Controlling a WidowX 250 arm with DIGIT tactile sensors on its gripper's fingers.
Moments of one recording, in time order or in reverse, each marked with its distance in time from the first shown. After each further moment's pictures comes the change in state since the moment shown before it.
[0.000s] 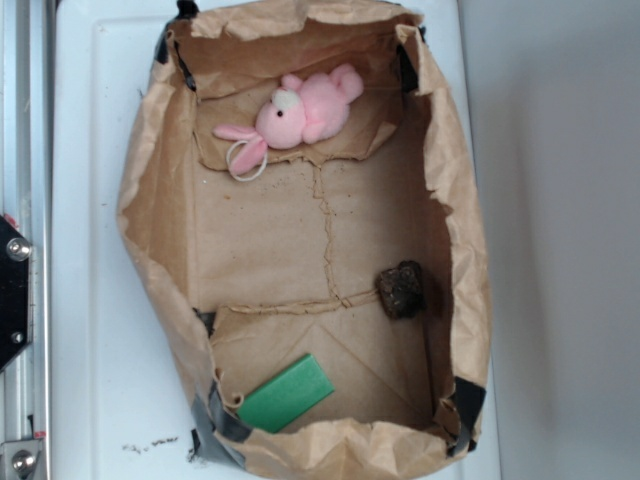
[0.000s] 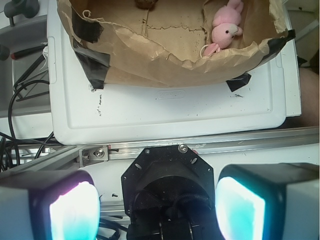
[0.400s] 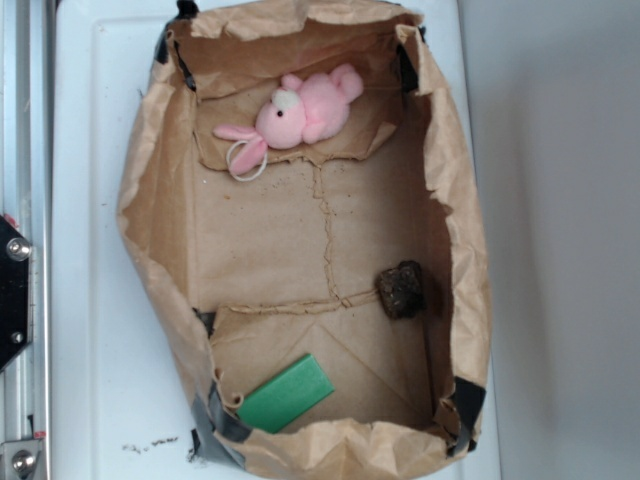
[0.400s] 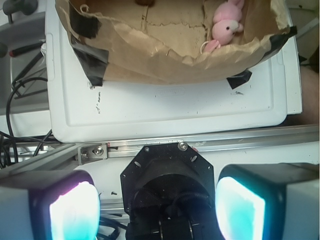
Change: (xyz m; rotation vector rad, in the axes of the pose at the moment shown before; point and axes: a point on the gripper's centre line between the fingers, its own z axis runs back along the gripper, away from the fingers) arm -0.001 0.001 -0.005 0.003 0.018 0.005
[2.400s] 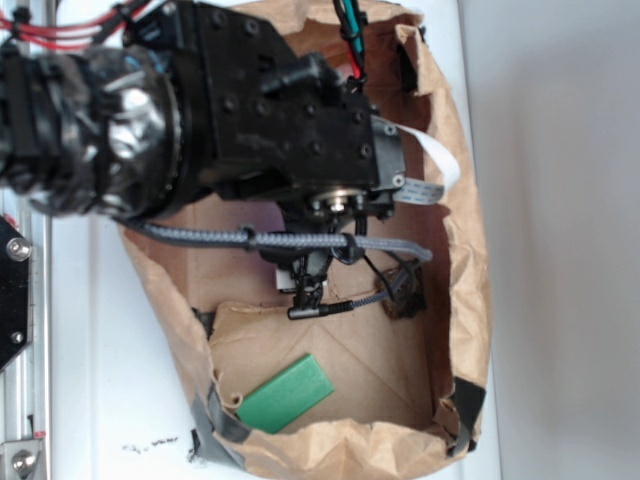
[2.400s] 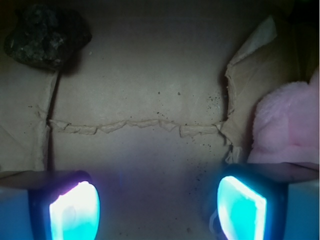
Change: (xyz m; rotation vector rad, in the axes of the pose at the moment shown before) arm 0.149 0.069 -0.189 0.101 -0.037 0.012
